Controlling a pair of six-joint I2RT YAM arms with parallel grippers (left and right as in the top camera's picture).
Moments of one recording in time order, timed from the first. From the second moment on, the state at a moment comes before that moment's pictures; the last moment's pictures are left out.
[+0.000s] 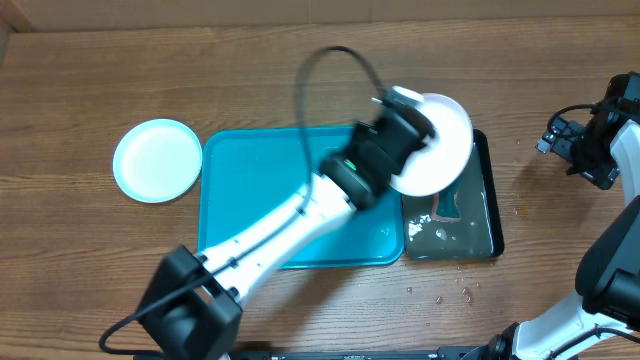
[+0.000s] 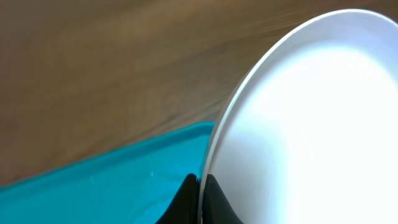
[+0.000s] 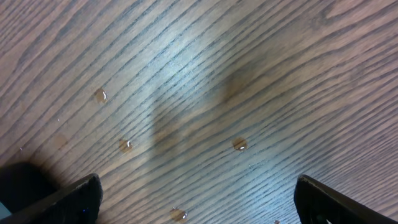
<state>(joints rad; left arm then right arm) -0.77 1.78 1.45 -0.47 -0.38 -0.32 -0.41 1.87 1.41 -0.86 0.01 0.23</state>
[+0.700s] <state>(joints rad) 0.35 1.78 1.45 -0.91 0.12 -0.66 -0.41 1.87 1.41 -0.87 0.01 0.23</state>
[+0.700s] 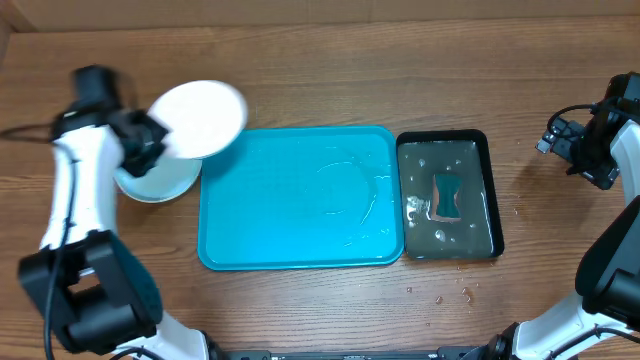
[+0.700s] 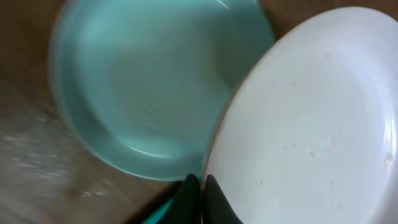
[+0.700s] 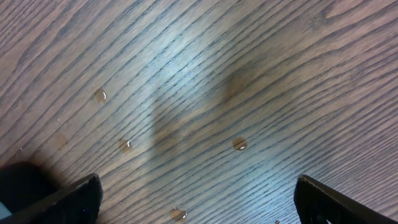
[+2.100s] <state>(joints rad) 0.40 1.78 1.22 -0.66 0.29 -0.32 -0.41 1.87 1.41 -0.87 0.01 0.23</state>
